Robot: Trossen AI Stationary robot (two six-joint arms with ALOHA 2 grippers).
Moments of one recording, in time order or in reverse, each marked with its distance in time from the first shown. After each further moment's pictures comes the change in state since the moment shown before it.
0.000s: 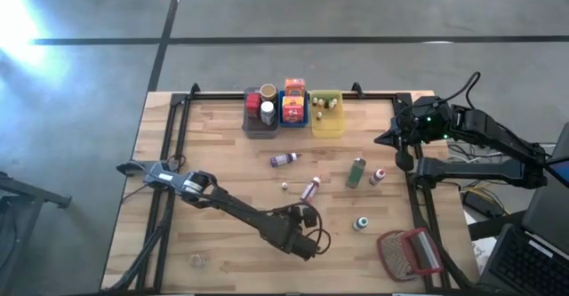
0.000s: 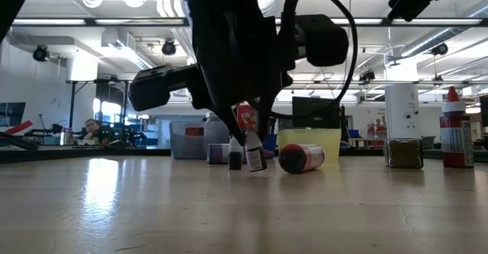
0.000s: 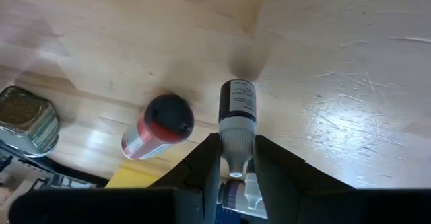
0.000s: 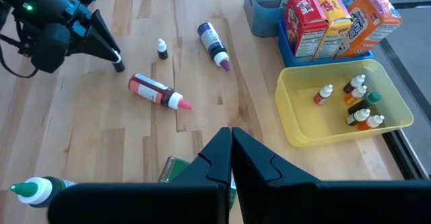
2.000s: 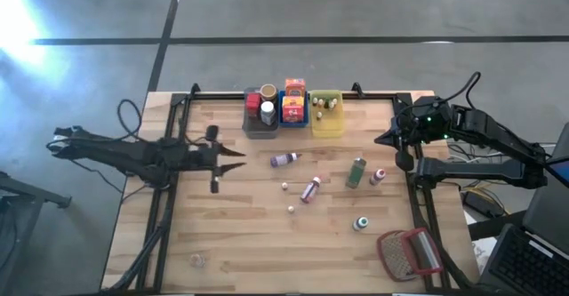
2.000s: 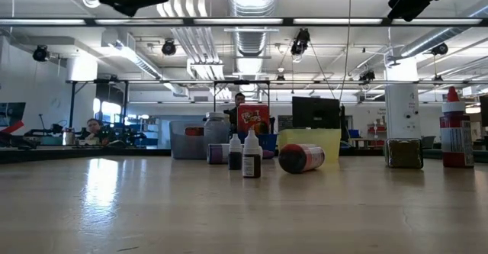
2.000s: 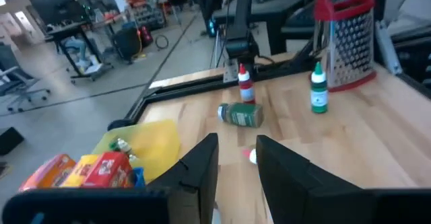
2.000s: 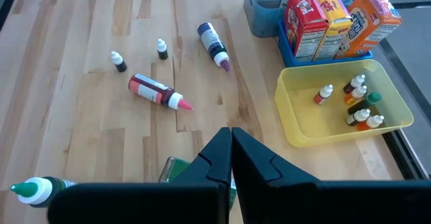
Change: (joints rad) left arm 0.280 -1.631 -1.469 1.257 0.397 -0.789; right arm 0.000 0.000 0.000 0.000 0.000 0.000
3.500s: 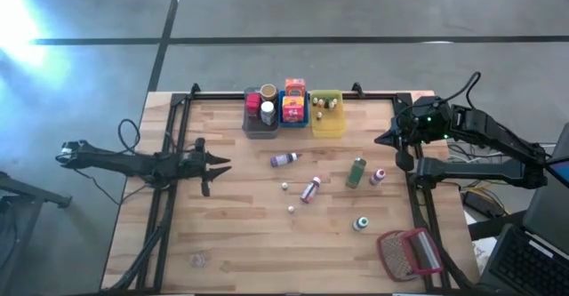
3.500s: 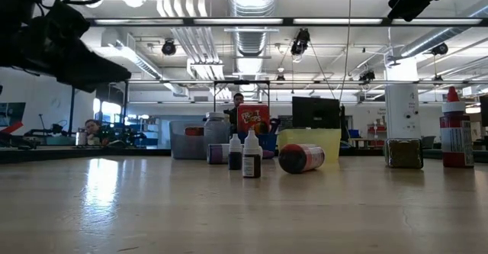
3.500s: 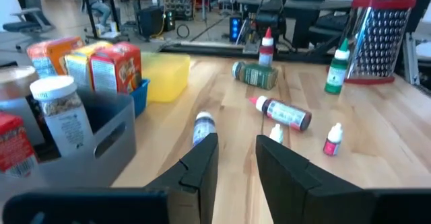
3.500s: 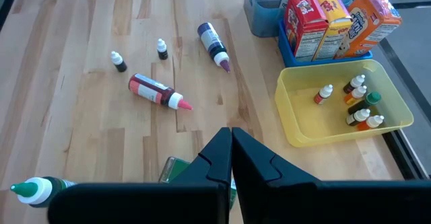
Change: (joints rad) left arm 0.000 -0.421 -0.560 0.085 -0.094 -0.277; right arm 0.000 0.000 0.000 0.000 0.000 0.000
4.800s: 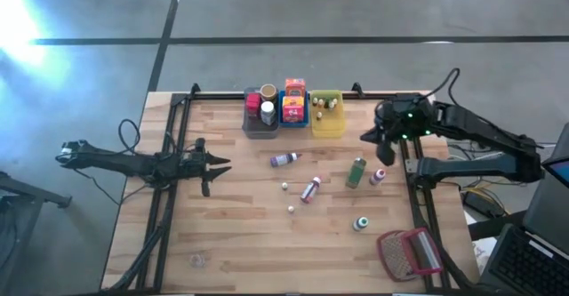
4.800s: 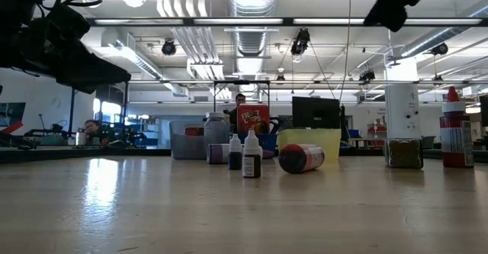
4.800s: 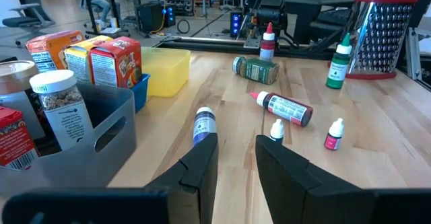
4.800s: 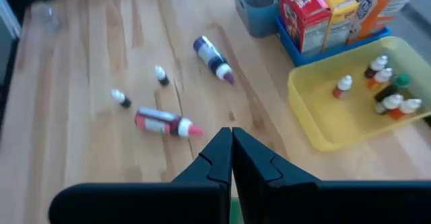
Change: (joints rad) left arm 0.000 0.000 -0.002 -0.022 -0.001 -0.009; right arm 0.000 0.131 -0.001 0.119 -0.002 0.218
